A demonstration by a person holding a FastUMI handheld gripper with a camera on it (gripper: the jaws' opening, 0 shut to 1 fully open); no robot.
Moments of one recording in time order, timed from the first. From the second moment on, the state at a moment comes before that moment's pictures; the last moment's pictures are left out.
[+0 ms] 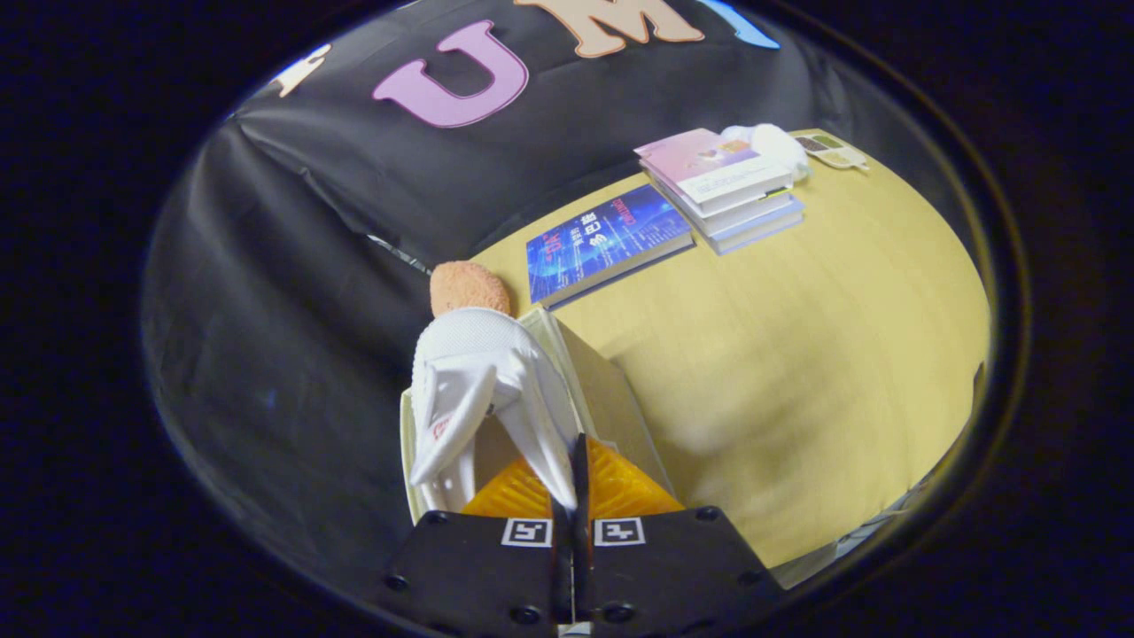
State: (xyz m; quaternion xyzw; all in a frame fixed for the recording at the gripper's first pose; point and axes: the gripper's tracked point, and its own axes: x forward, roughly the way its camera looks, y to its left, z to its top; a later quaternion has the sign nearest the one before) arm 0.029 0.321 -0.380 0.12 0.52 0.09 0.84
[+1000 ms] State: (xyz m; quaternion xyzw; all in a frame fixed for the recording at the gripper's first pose) arm 0.048 0.312 -0.298 0.12 0.42 0.16 0.89
